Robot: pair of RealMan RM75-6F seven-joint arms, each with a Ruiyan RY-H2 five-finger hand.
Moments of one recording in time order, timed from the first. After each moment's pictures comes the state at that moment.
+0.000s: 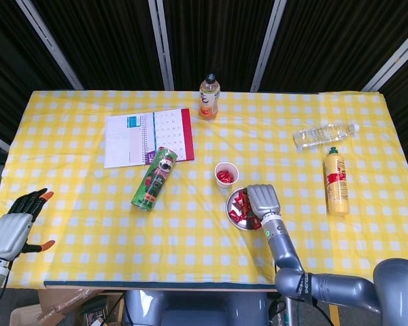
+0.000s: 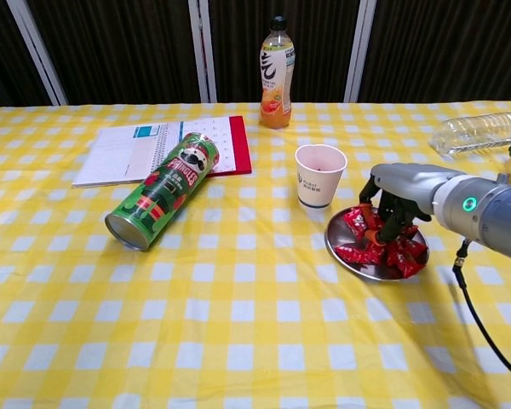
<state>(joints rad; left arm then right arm) -0.20 -1.05 0.01 -1.71 1.44 1.26 -0.01 0.82 -1.65 0.18 -1.52 -0.59 1.07 -0.63</state>
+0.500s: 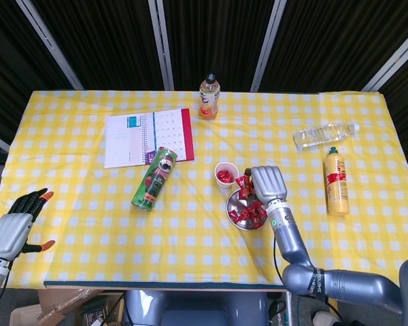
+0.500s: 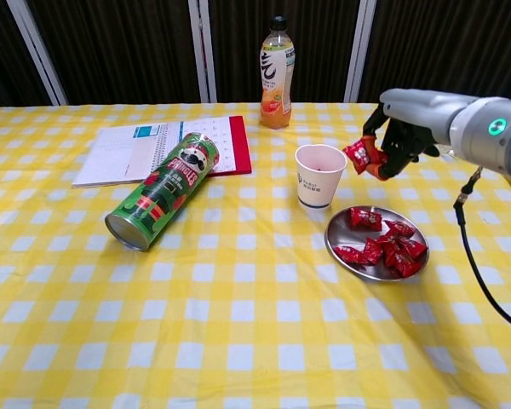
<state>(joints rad) -0.20 -1.05 0.01 -1.70 1.44 1.25 -0.02 0.84 -1.51 0.28 -1.69 -0.62 1.14 -0.65</state>
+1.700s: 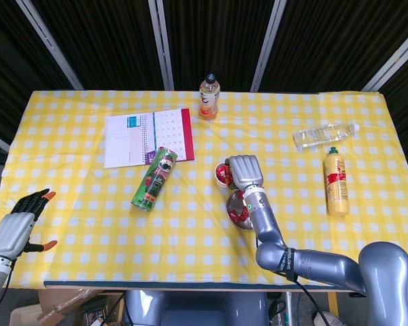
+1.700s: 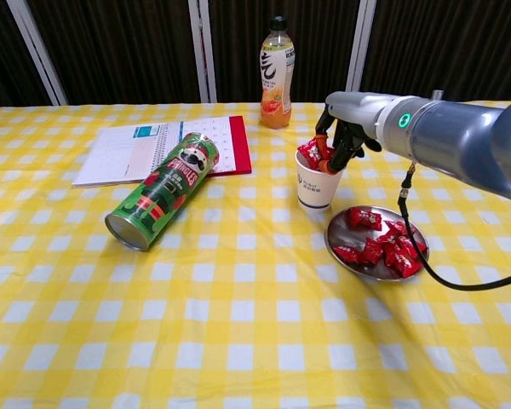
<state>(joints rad) -0.22 -1.04 0.00 -1.74 1.40 1.22 -0.02 1.01 -1.67 0.33 -1.42 -0.49 1.02 -0.68</state>
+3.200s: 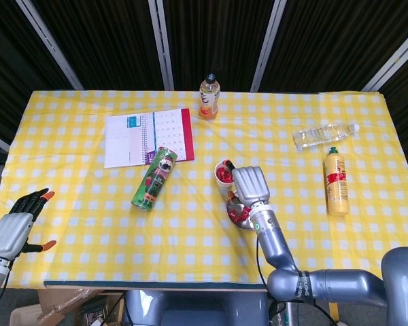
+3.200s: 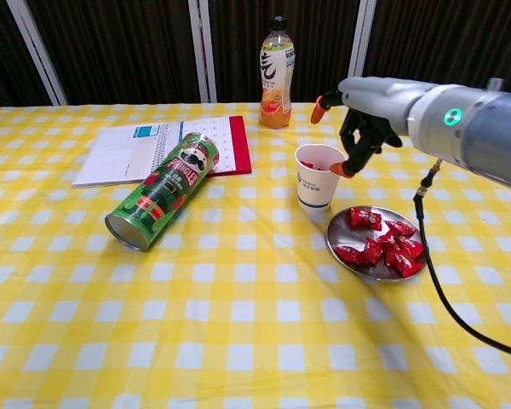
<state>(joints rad) -0.21 -1.03 0.01 -1.73 1.43 1.24 -0.04 0.91 -1.55 0.25 -1.78 -0.59 1.25 -0.73</state>
